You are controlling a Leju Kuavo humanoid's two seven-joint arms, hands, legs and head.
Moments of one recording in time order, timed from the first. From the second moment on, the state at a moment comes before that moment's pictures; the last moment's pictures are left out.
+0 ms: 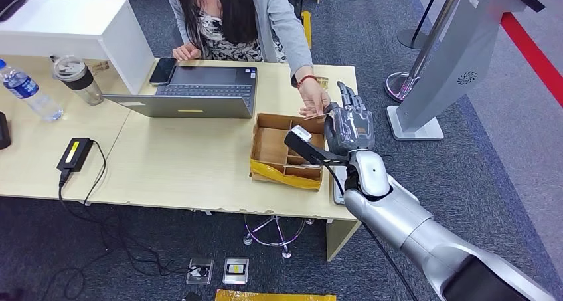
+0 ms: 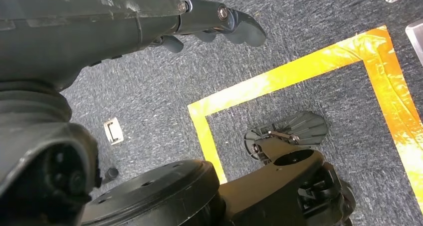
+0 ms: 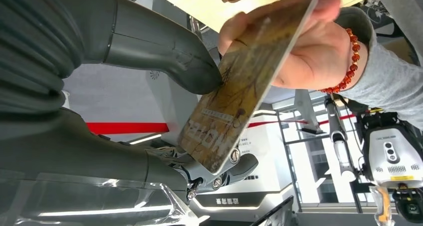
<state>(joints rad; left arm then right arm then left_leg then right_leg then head) -0.17 0.07 -1.21 -0.21 0.52 0.27 0.09 -0.83 -0.11 1.02 -0.81 0.85 -0.52 0.29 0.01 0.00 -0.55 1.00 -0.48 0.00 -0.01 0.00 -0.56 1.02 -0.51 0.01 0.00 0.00</state>
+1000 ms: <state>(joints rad) -0.14 0.07 -1.21 -0.21 0.53 0.30 0.09 -0.74 -0.17 1.01 -0.81 0.76 -0.52 0.31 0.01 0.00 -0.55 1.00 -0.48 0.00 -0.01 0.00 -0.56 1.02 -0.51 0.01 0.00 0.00</state>
